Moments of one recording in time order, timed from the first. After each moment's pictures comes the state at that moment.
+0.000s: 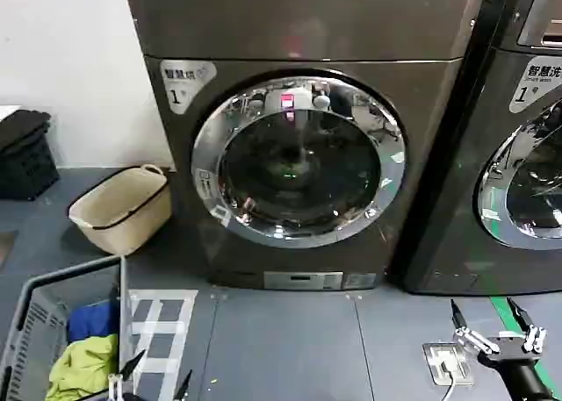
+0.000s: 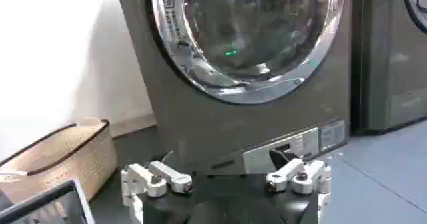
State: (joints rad) left arm 2.08 -1.34 -0.76 -2.32 -0.08 -0.06 0.24; right arm -1.85 1.41 1.02 2.38 0.34 -0.09 -0.18
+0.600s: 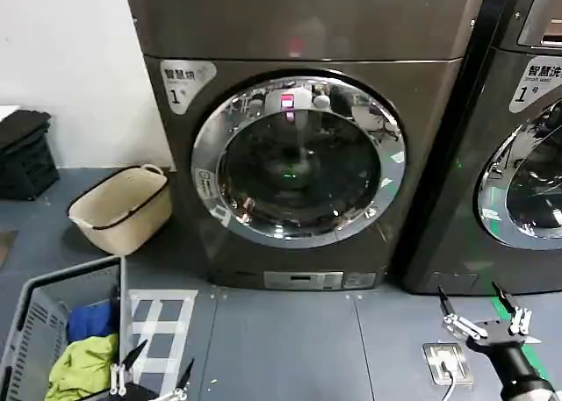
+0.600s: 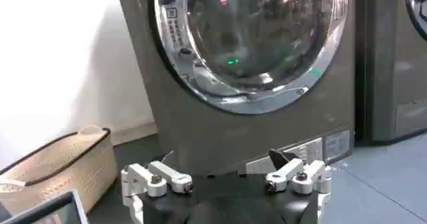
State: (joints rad) left arm 2.03 -1.34 -0.75 -2.32 -0.08 -0.05 0.24; right arm -1.71 1.19 0.93 2.33 0.46 -0.16 -0.16
